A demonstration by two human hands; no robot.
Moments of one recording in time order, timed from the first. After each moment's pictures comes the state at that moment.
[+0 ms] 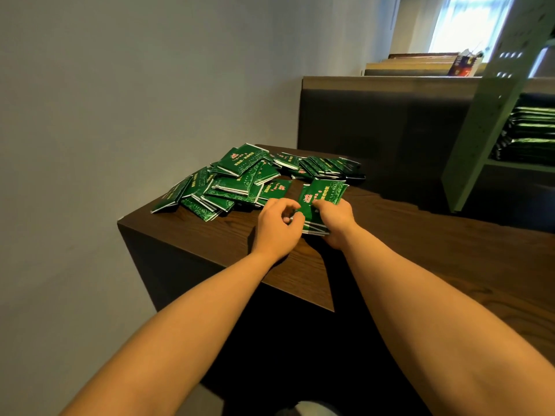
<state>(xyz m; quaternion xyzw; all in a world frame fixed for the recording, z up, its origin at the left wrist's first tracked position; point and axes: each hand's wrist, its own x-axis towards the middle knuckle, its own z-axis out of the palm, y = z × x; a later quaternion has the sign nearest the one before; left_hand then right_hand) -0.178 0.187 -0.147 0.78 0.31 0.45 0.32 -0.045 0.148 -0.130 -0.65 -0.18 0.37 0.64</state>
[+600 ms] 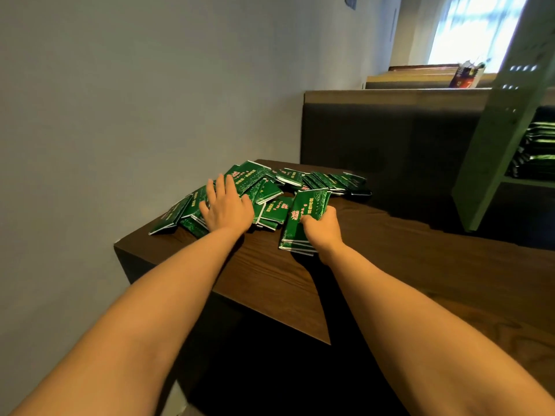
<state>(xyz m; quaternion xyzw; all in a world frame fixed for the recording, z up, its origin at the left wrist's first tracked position) -0.204 0.294 -0.105 0.77 0.56 0.29 0.04 -0.050 0.182 -0.134 -0.68 -0.30 0.29 0.60</state>
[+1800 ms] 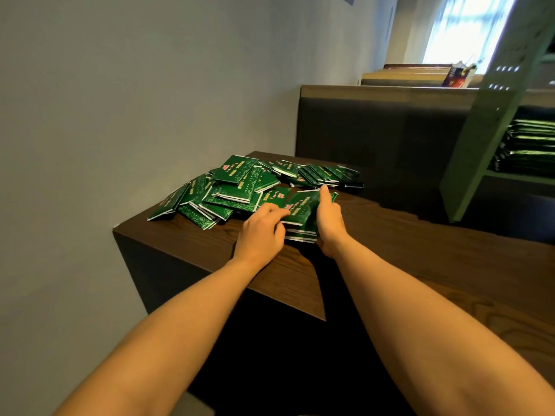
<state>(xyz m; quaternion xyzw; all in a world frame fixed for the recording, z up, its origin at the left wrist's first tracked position) -0.201 0.212 -0.148 0.87 0.29 0.38 0.12 -0.058 0.151 -0.116 -0.65 -0.21 0.38 0.63</state>
